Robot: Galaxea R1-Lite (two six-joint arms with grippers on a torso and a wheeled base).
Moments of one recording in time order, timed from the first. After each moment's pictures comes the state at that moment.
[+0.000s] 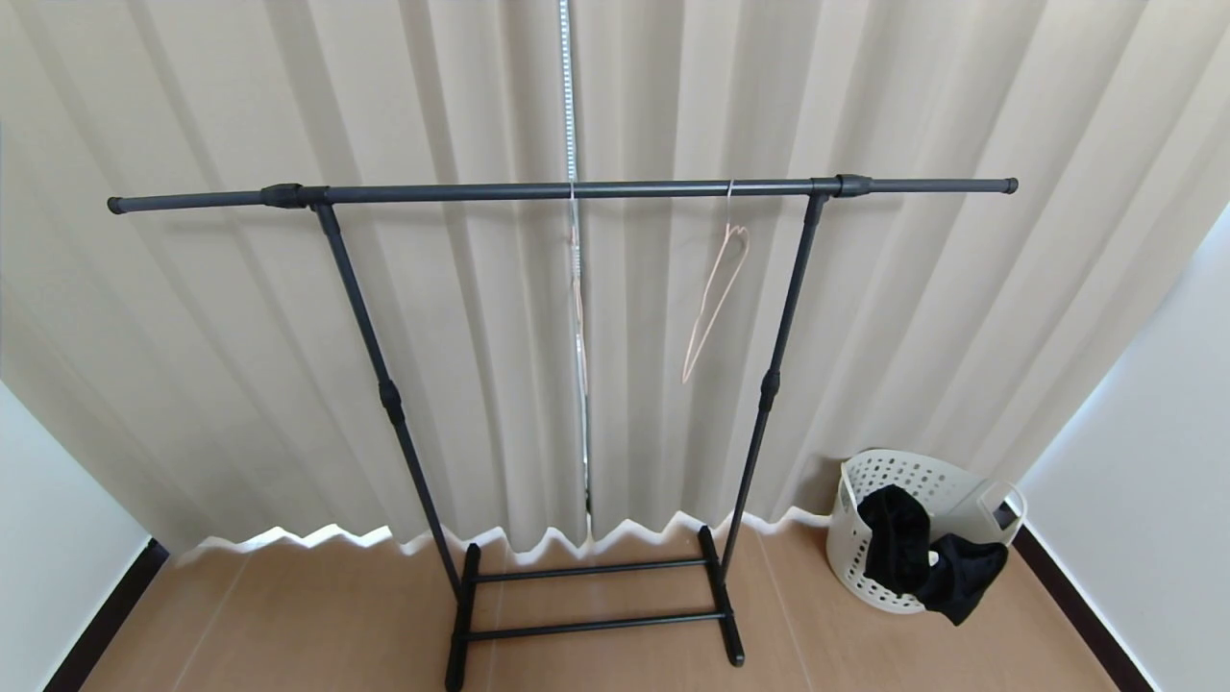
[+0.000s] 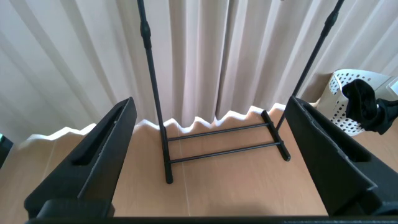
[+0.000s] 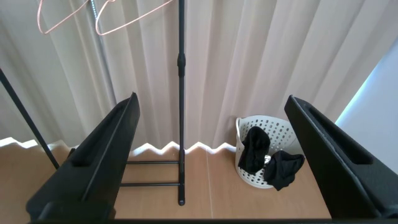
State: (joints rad) left arm -0.05 0.09 0.00 0.00 -0.05 0.03; right arm 0.01 0.01 0.00 -0.06 -0.01 0.00
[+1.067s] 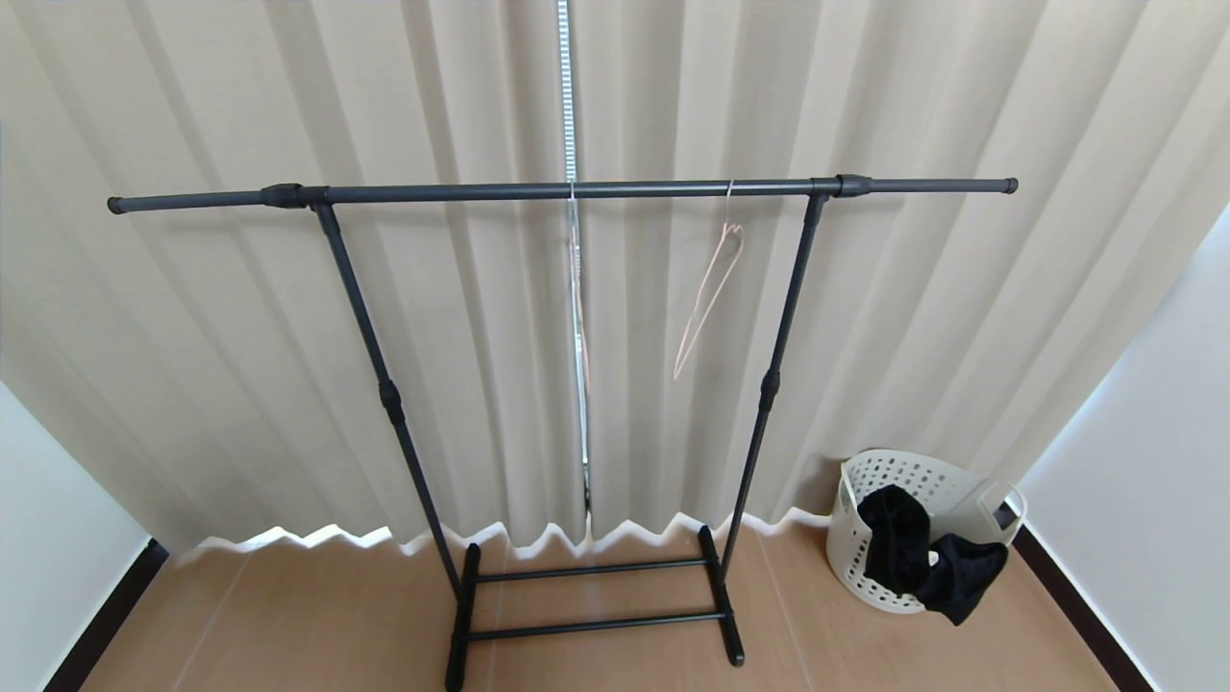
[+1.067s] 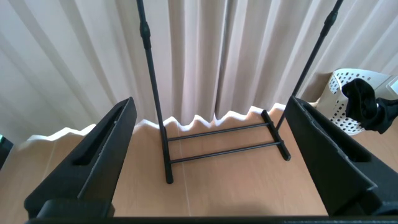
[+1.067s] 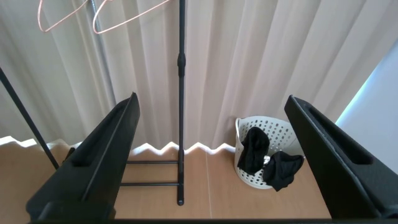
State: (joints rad) left arm -0.05 0.09 0.00 0.00 -0.05 0.03; right arm 0.01 0.01 0.00 -0.06 0.00 -0.01
